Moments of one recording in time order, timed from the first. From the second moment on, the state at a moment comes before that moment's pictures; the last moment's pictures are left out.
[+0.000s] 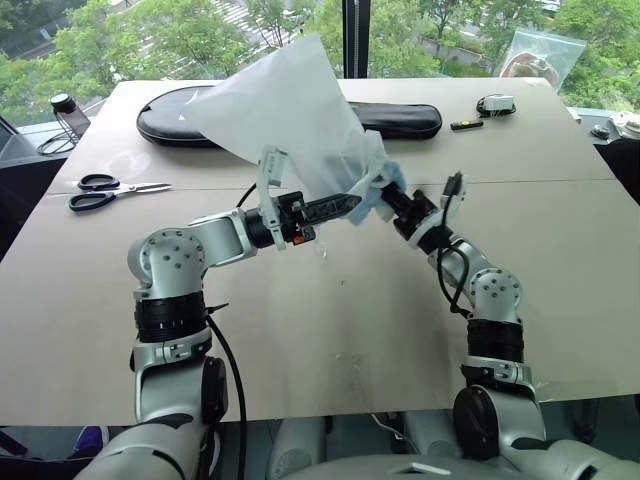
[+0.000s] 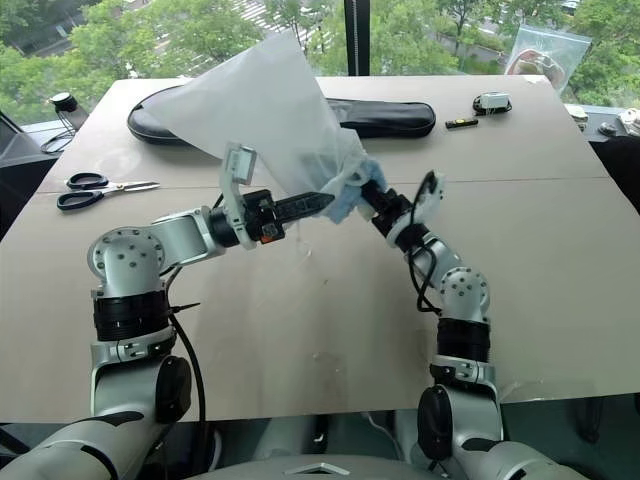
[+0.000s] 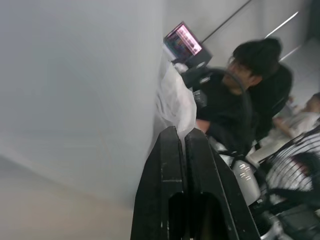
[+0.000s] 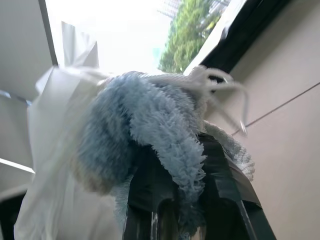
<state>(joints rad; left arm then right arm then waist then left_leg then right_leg) -0.68 0.35 0.35 -0.02 -1.11 1.31 -0.53 -0.56 0.14 -0.38 0.12 1.10 0.75 0.17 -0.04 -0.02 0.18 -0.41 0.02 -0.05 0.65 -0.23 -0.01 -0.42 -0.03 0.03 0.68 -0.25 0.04</state>
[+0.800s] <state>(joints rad) -0.69 0.18 0.34 0.22 -1.88 1.23 0.22 -0.50 0.01 0.00 -0.06 1.01 0.82 0.12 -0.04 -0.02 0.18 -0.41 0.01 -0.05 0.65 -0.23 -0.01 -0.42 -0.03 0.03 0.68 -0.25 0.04</state>
